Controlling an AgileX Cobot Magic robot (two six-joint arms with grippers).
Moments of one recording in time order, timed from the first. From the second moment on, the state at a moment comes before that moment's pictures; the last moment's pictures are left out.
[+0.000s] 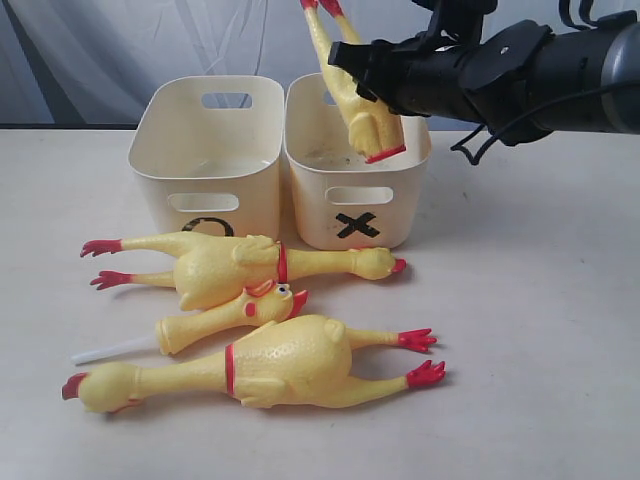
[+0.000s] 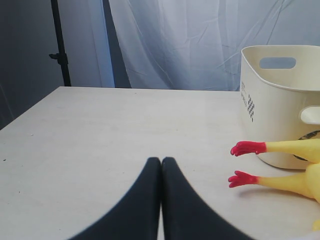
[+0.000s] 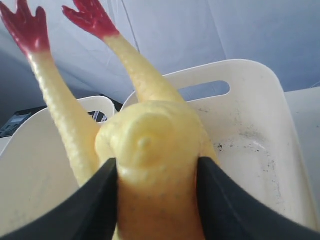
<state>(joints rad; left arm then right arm) 0.10 0.00 0.00 0.03 0.23 -0.02 0.48 1.83 -1.26 0.98 -0.12 -0.49</state>
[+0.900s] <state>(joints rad) 0.10 0.00 0.00 0.03 0.23 -0.02 0.48 1.83 -1.26 0.98 -0.09 -0.49</state>
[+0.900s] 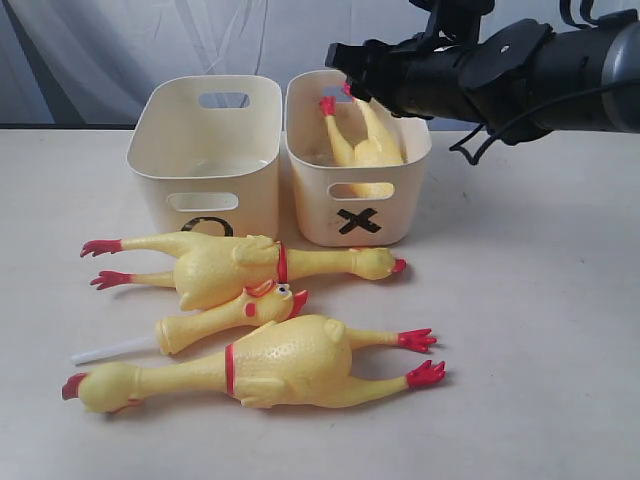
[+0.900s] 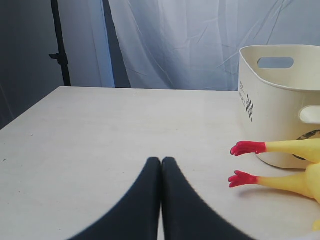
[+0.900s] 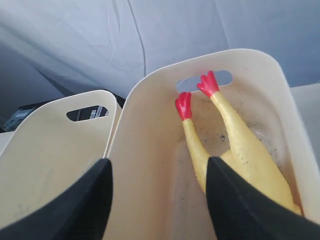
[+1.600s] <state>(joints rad) 0.10 0.00 0.00 0.03 0.23 -0.02 0.48 1.72 -1.26 0.88 0.24 -0.50</state>
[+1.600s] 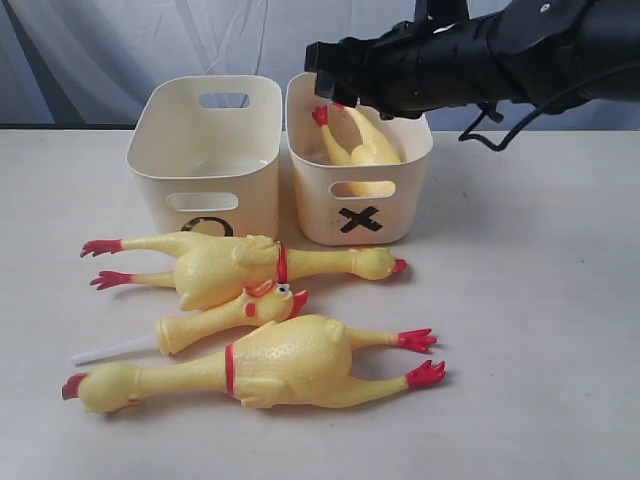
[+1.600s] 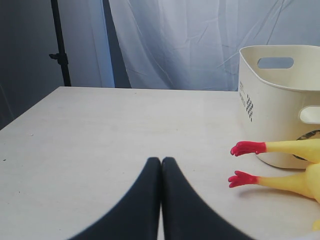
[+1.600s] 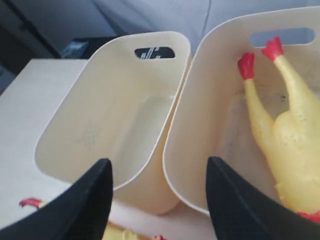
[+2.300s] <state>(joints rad) 0.10 0.00 0.00 0.03 0.23 -0.02 0.48 1.64 -1.26 0.65 0.97 -0.79</state>
